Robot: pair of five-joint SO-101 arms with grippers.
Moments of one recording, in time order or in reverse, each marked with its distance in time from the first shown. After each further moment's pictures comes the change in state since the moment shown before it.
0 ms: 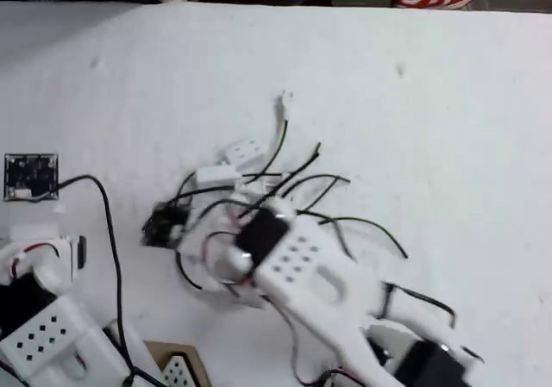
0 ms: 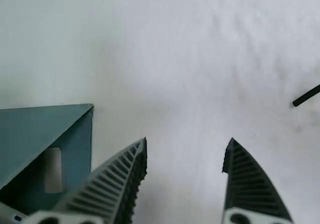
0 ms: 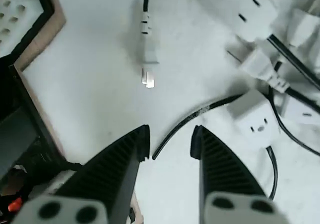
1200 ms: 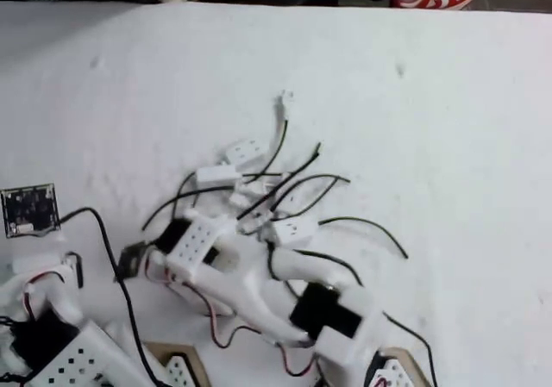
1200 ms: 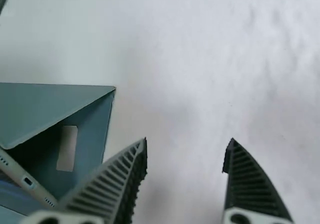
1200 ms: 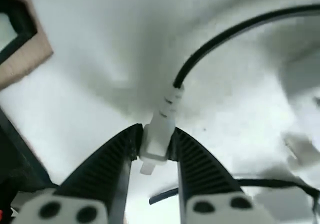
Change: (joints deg) left arm -7.3 -18.4 11.8 0.0 -0.2; right arm -4.5 33.8 -10.5 -8.2 3.3
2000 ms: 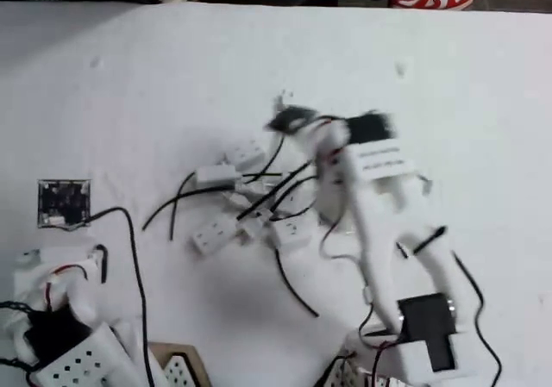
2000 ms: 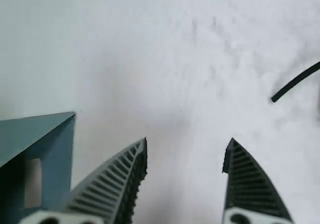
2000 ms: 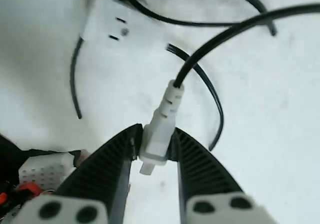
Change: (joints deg) left arm 11.8 -1.9 1.8 2.1 1.7; right arm 52.3 -22.1 0.0 13.5 11.5
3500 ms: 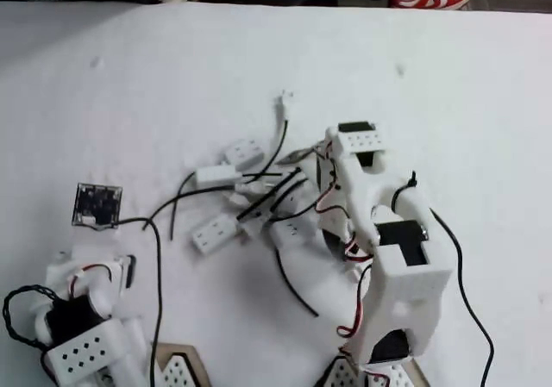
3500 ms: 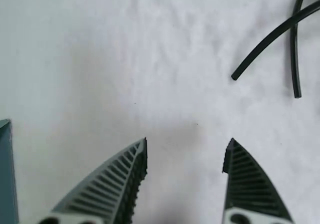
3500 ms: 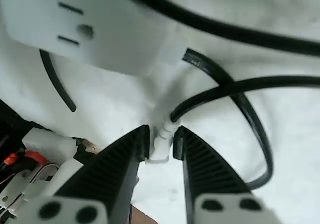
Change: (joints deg) left arm 7.0 0.2 12.7 -5.7 1.1; right arm -0.8 29.2 -3.4 -1.8 4.2
